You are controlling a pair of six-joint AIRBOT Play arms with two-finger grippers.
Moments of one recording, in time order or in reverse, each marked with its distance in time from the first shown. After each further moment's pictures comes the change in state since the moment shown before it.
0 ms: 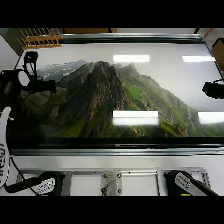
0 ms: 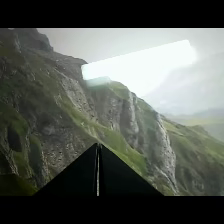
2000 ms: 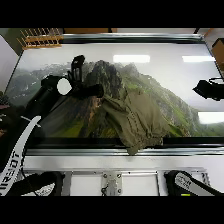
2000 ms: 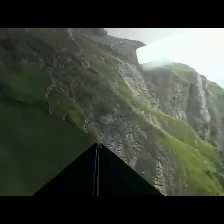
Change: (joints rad) left arm -0.414 0.027 -0.058 -0.415 0.097 -0.235; right arm 0.002 -0.071 0.000 0.214 0.074 0.003
